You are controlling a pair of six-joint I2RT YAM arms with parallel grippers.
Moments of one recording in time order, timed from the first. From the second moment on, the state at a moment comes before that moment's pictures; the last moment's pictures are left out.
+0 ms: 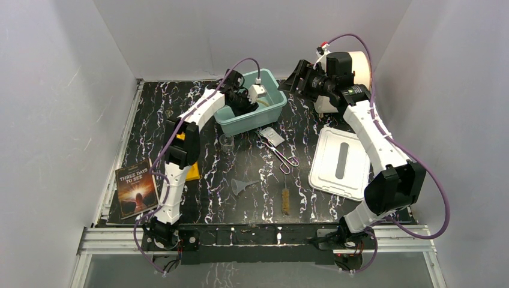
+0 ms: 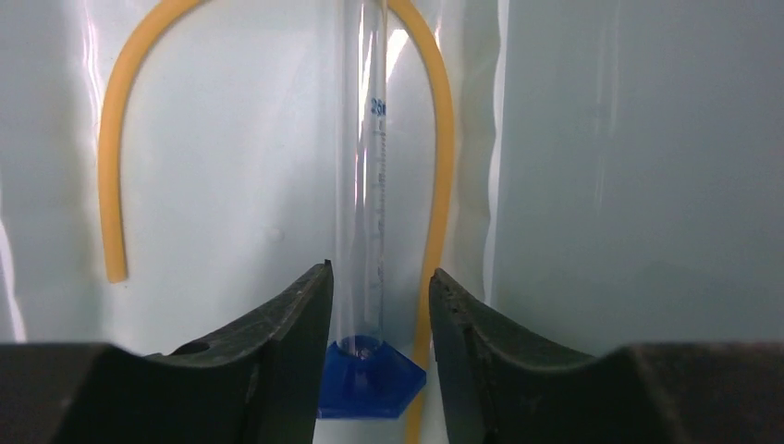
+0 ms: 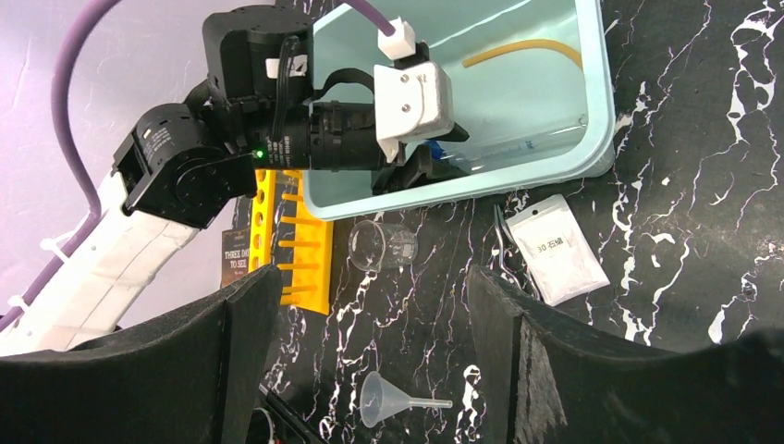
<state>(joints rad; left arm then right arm) -0.42 2.39 2.14 -0.80 0.46 0.65 0.30 1.56 1.59 -0.49 -0.43 0.60</state>
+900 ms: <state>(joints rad) -0.35 2.07 2.08 -0.63 0.48 0.39 0.31 1.54 1.54 -0.48 -0.40 0.55</state>
